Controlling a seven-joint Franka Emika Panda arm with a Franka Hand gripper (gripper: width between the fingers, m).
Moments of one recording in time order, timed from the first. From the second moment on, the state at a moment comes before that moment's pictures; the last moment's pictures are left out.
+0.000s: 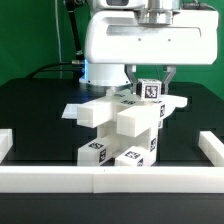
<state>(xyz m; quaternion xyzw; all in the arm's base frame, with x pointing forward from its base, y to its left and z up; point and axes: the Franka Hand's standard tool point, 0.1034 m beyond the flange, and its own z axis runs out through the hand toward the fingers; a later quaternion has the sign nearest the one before) 0.573 0.031 0.116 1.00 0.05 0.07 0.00</state>
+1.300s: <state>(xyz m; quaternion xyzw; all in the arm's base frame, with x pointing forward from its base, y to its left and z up) 0.573 0.028 0.114 0.94 -0.33 0.07 -0.03</state>
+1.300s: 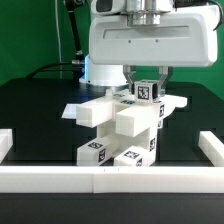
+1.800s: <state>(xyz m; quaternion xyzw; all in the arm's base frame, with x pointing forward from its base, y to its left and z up) 0.572 0.028 0.113 0.87 -0.49 0.06 -0.04</state>
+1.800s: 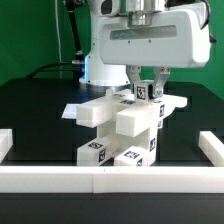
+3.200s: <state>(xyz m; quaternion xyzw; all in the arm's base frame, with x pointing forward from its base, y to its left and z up) 0.575 0.040 0.115 0.92 -0.38 0.06 -0.04</state>
